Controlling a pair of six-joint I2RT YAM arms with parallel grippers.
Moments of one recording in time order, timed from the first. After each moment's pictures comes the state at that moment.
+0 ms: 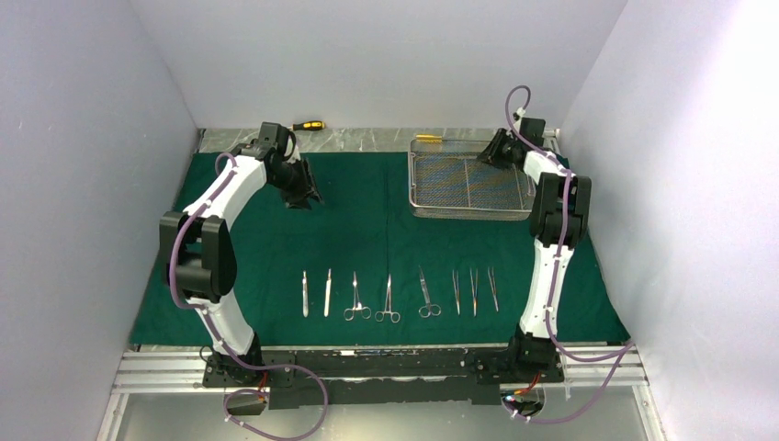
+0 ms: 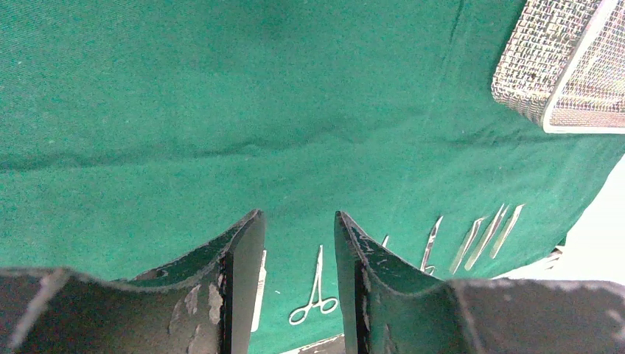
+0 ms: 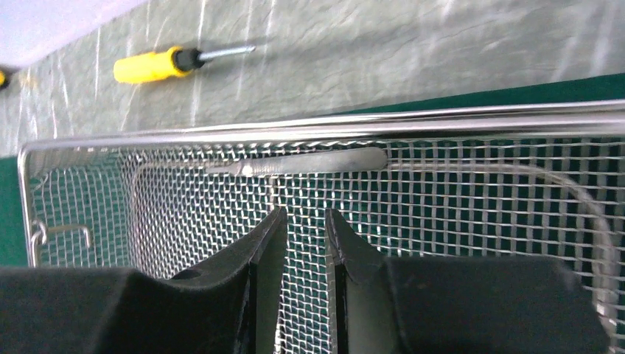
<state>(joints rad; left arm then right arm) -0.16 1.78 1.48 -0.80 0.30 -0.48 -0.13 2.37 1.82 -0.16 -0.48 0.36</state>
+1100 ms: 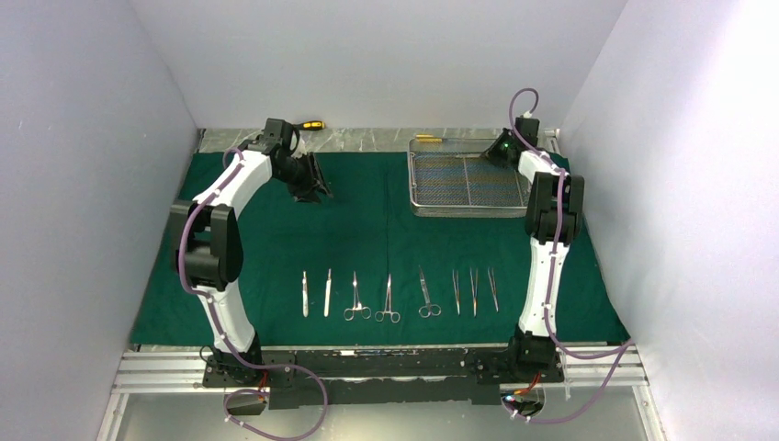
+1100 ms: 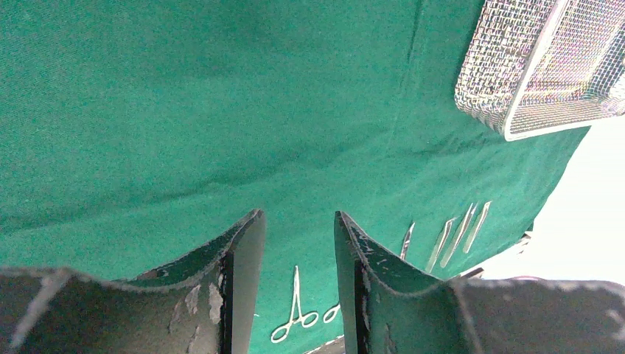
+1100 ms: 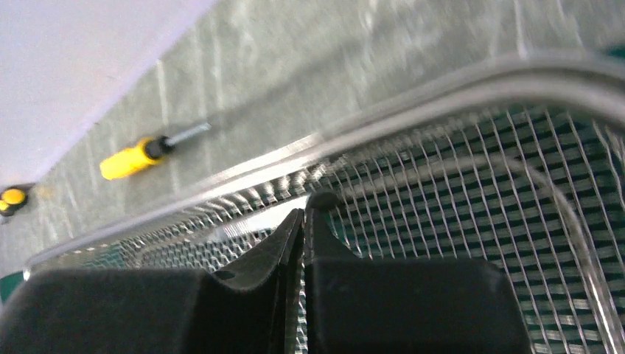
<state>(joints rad) -0.16 1.88 1.54 -0.74 0.41 -0.49 -0.11 2.44 1.87 -0.09 -0.28 0.61</state>
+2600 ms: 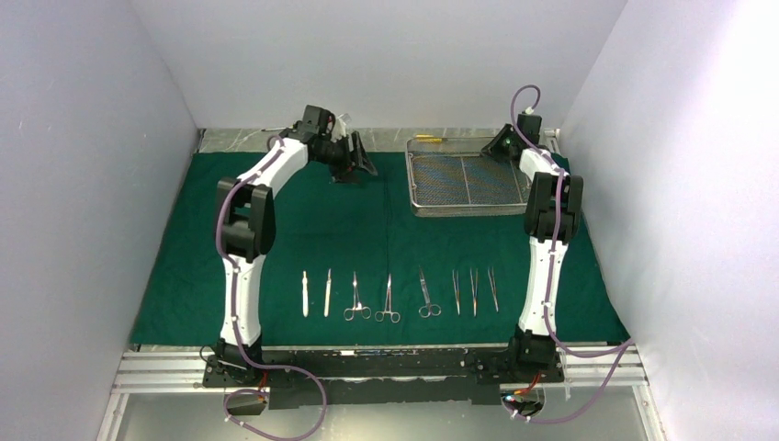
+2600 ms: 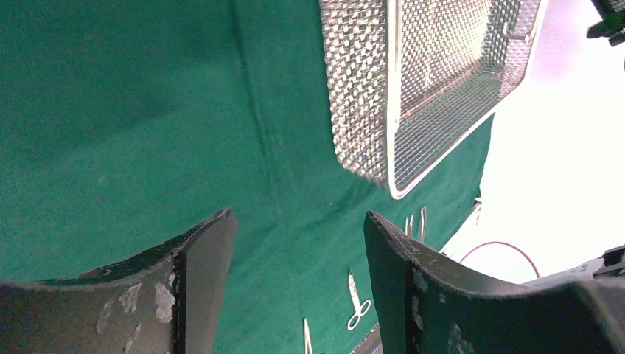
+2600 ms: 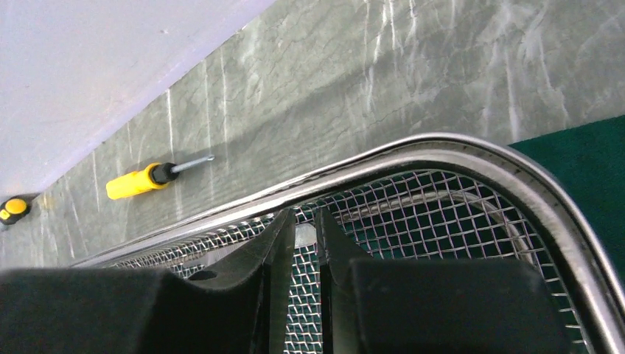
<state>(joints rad) -0.27 2.21 1.89 -0.59 0.61 -0.52 -0.12 2.49 1.97 -0.14 -0.27 0.60</state>
